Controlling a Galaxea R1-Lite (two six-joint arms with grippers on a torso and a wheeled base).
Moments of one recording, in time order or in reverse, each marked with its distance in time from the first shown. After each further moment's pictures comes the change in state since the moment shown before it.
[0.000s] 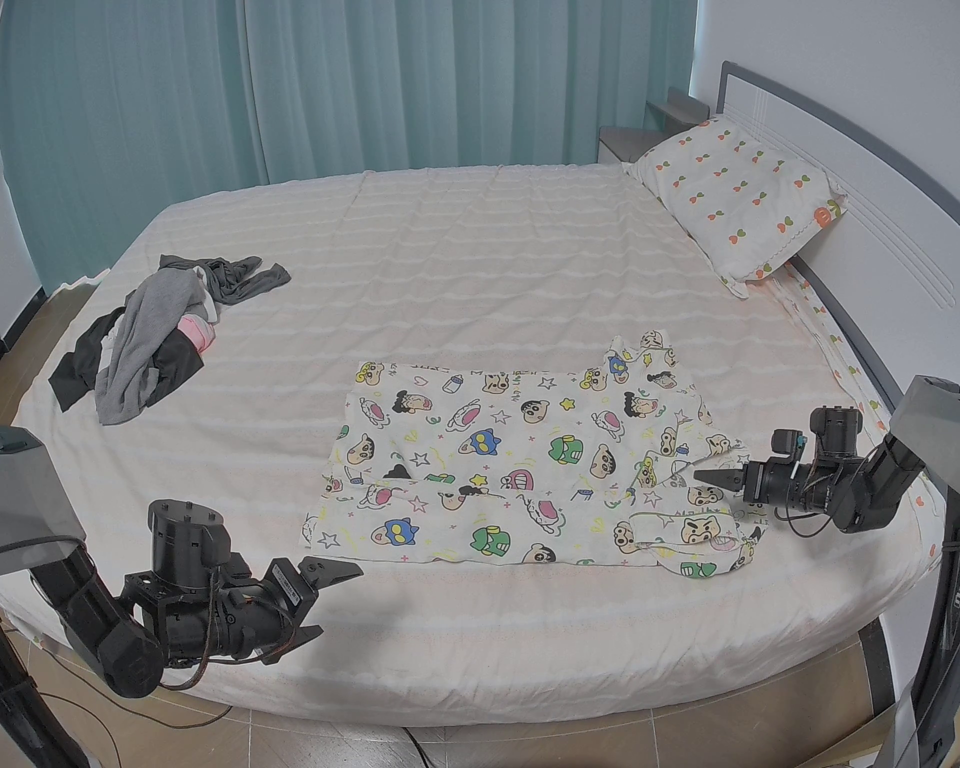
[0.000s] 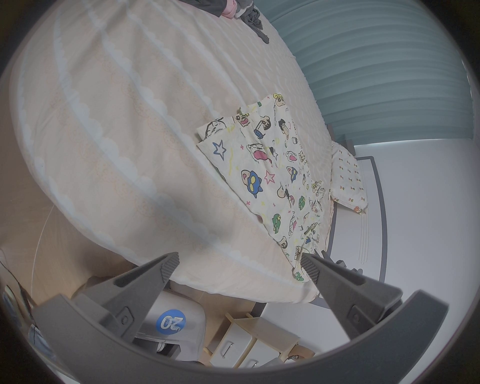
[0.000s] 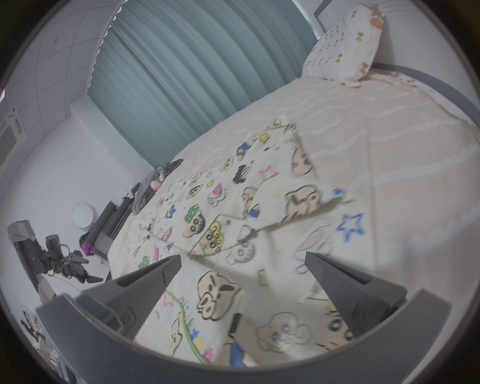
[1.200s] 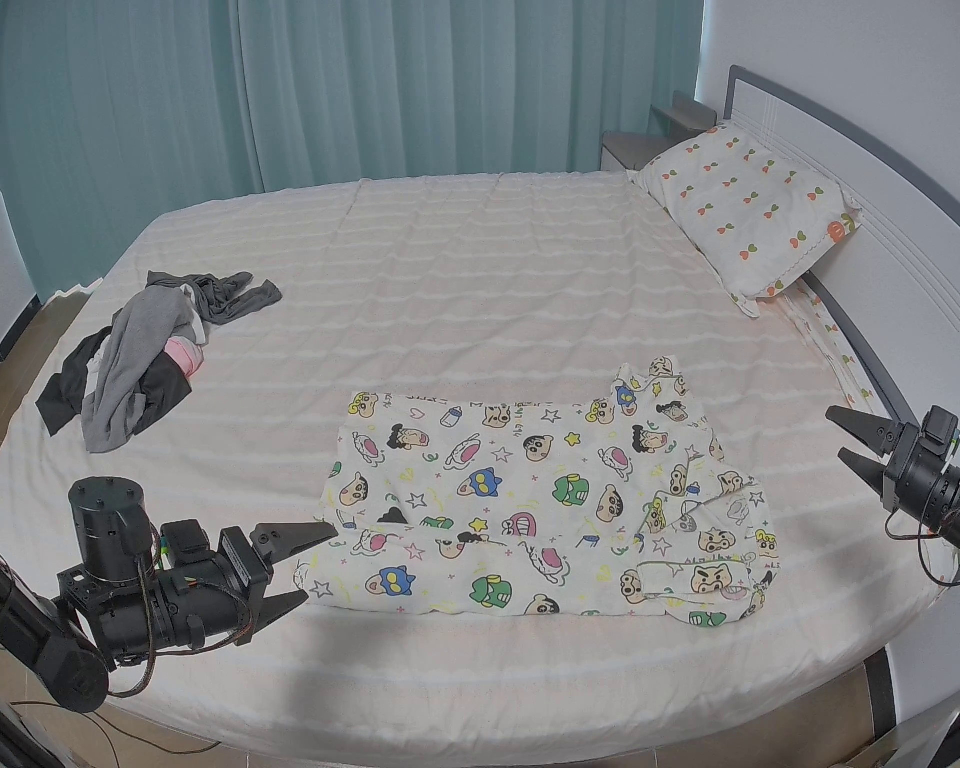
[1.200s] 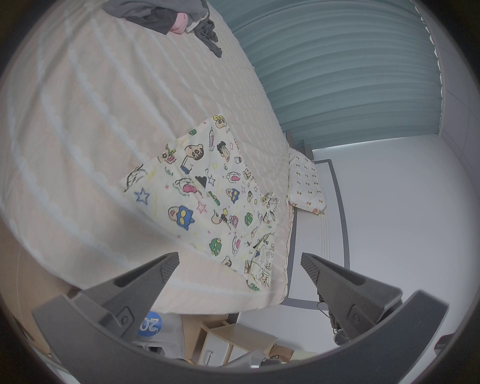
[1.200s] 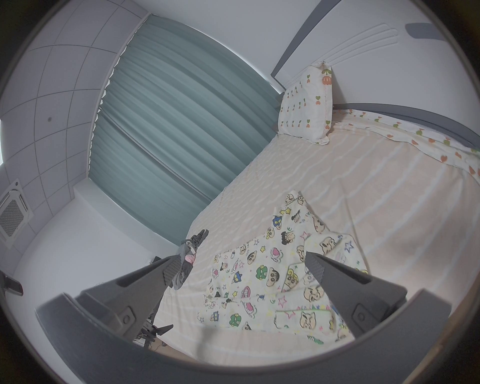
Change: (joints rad) left arm 0.024 -0.258 0.072 -0.045 -0.097 0.012; right arm -0.058 -0.855 0.669 -0.205 -0.041 0.538
